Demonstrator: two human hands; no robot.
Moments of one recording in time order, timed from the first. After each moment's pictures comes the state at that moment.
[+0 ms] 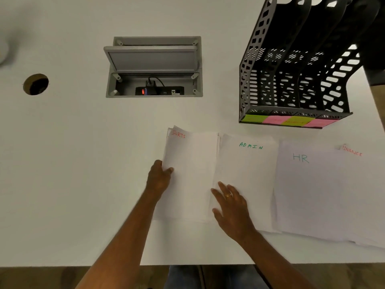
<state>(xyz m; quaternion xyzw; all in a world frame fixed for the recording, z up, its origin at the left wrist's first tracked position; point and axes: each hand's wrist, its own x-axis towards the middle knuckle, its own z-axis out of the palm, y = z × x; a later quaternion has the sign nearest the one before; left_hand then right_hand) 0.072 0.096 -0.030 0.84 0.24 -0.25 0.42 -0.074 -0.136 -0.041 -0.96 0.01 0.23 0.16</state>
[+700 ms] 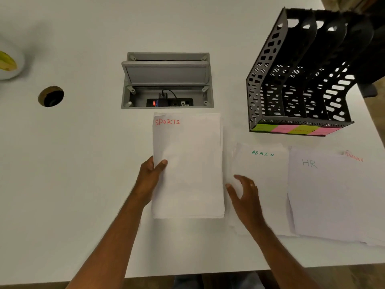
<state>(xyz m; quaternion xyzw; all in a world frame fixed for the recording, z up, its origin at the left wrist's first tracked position) 0.096 0.180 0.023 0.68 0.18 -0.22 0.68 -0.025 -0.100 -0.007 -0.87 0.25 0.06 0.42</state>
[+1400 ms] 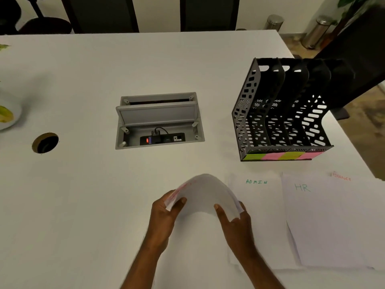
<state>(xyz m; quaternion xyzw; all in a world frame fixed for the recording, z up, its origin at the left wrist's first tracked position) 0.086 0.134 0.076 0.68 0.07 -0.18 0.71 0.014 -0.053 0.043 -0.81 0.23 -0.09 0.54</state>
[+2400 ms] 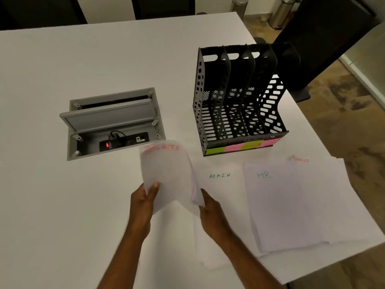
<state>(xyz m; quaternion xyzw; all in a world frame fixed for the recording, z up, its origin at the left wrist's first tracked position) 0.116 0.045 0.054 0.69 0.13 -0.19 0.68 0.021 -0.135 0.019 -0.83 0.21 0.05 0.52</state>
